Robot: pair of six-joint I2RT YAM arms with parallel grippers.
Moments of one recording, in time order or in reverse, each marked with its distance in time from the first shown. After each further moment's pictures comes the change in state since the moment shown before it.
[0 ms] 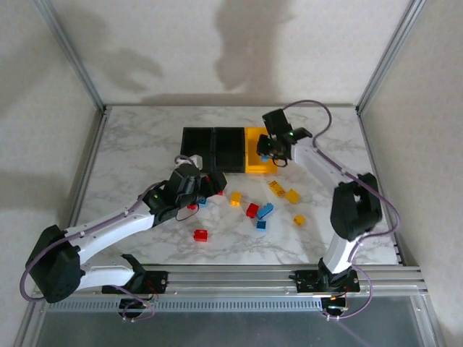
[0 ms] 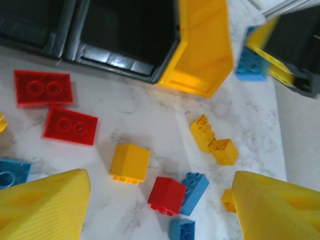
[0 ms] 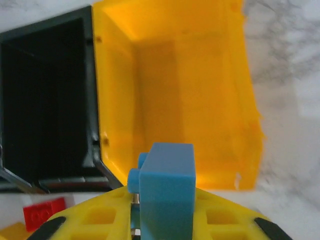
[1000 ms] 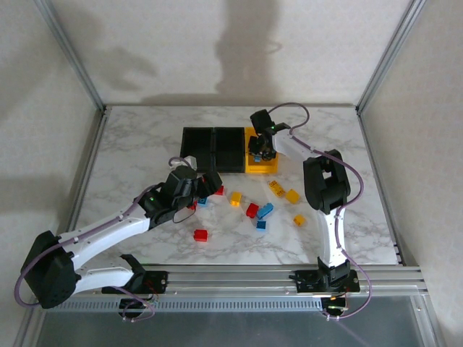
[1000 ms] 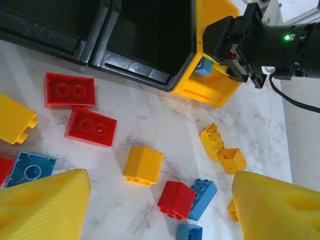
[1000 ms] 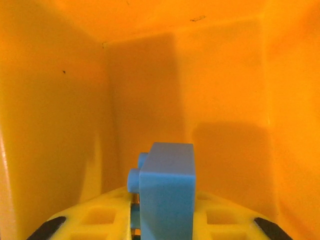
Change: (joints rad) left arm 0.001 -0.061 -0.036 -0.043 -0.067 -0.030; right arm -0.018 0.334 0.190 0.003 -0.010 -0.016
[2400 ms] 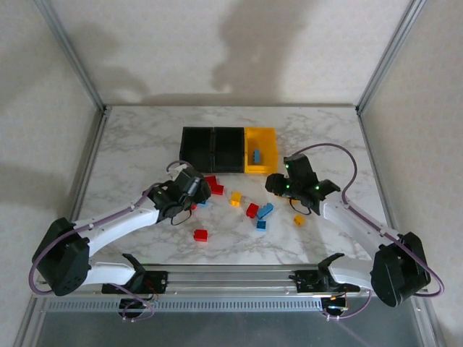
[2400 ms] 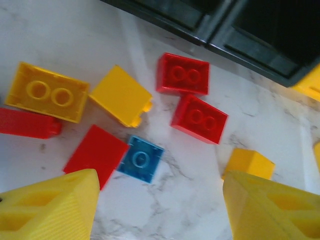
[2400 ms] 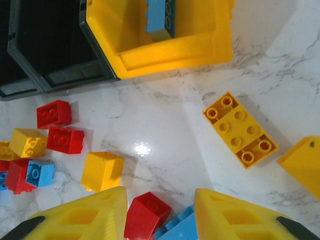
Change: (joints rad) left arm 0.046 0.119 0.028 -0.241 -0.138 -0.020; right arm 0.061 -0.951 -0.924 0.251 -0.111 0.084
